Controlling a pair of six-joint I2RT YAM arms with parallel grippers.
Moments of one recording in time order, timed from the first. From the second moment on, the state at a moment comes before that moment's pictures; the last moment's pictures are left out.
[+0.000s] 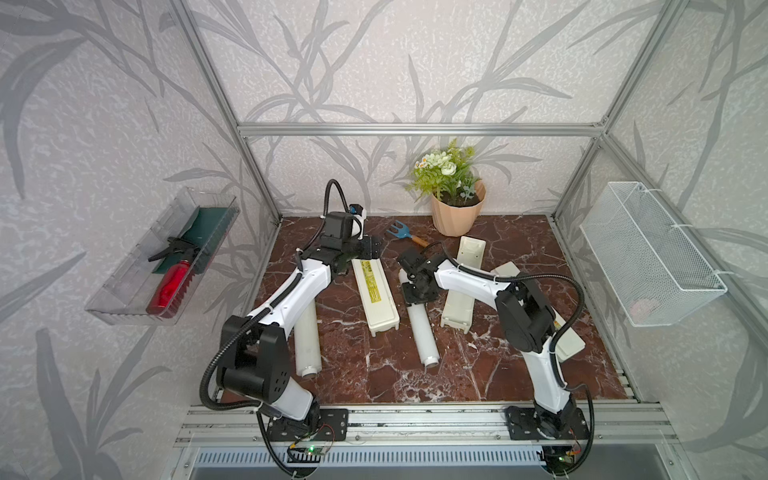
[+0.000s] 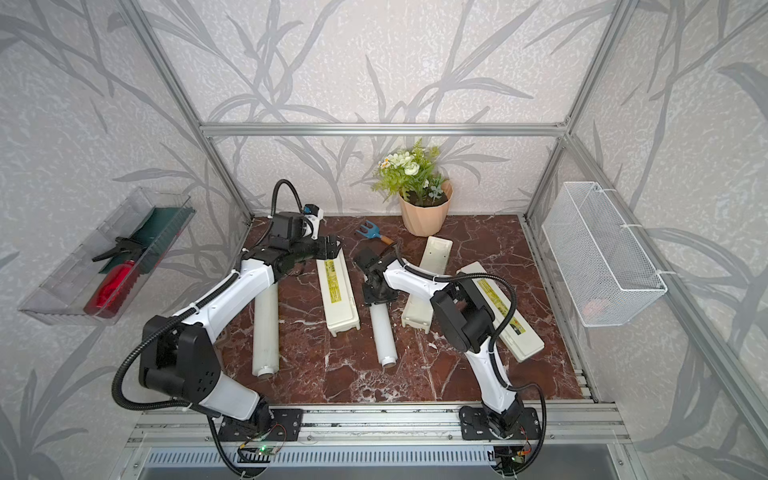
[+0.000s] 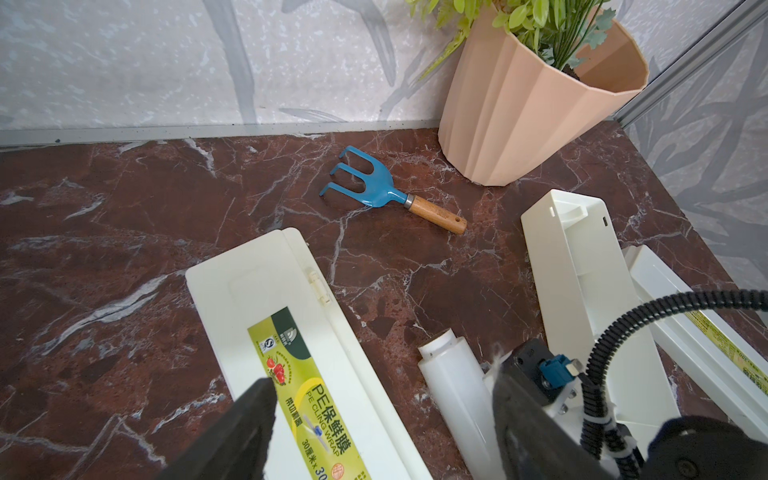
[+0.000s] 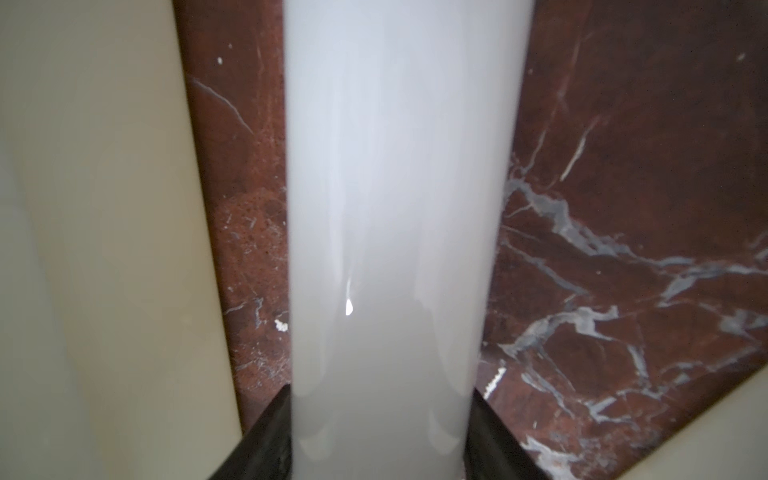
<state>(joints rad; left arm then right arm) -0.24 1.55 1.24 -0.31 0.17 -0.18 0.76 2.14 1.66 -0.80 -0.04 0.54</state>
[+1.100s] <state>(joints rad) -0.35 1.78 1.32 -0.25 0.29 -0.22 0.34 1.73 1.46 -0.69 -0.31 0.68</state>
